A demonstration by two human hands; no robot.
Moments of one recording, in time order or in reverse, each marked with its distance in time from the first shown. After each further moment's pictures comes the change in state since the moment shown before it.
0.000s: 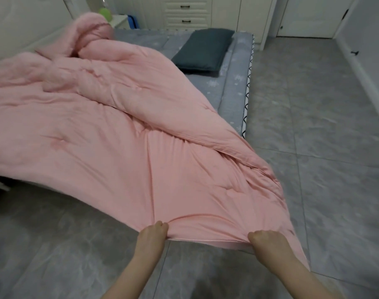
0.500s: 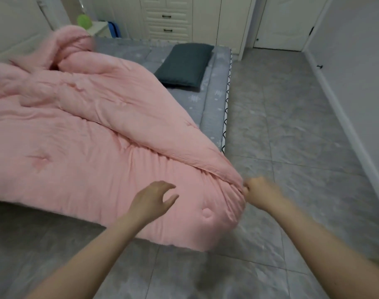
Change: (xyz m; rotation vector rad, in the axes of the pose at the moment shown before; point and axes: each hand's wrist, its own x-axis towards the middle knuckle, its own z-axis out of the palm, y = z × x) left_hand 0.060 0.012 -0.168 -0.394 0.302 0.202; right_hand 0.054 0.056 -0.174 0.092 0.011 0.309
